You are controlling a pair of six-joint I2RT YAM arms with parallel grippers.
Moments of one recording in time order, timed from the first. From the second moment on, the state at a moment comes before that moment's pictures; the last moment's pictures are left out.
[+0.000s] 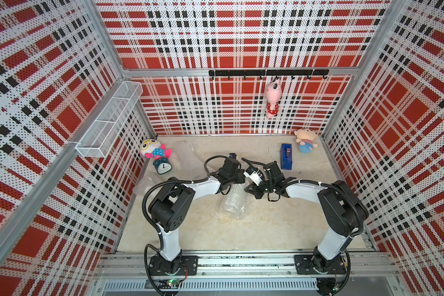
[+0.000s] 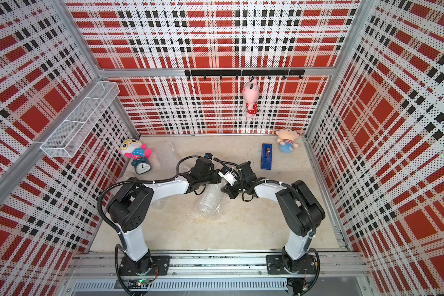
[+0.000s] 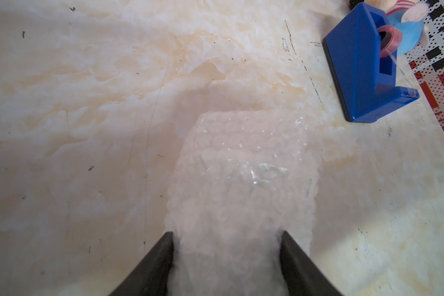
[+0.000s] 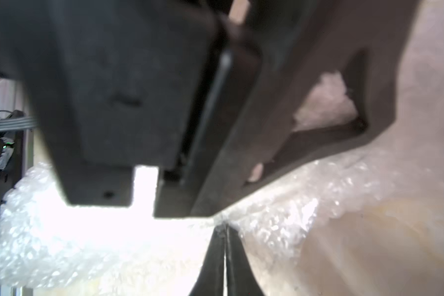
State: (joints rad) left arm -0.63 1.87 1.11 0.04 -0.02 -0.49; right arm 0.53 1.74 0.92 0.01 -0.55 -0.12
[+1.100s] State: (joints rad) left arm -0.63 1.87 1.11 0.04 -0.03 -0.49; right arm 0.64 1.37 0.59 0.21 -0.22 0.47
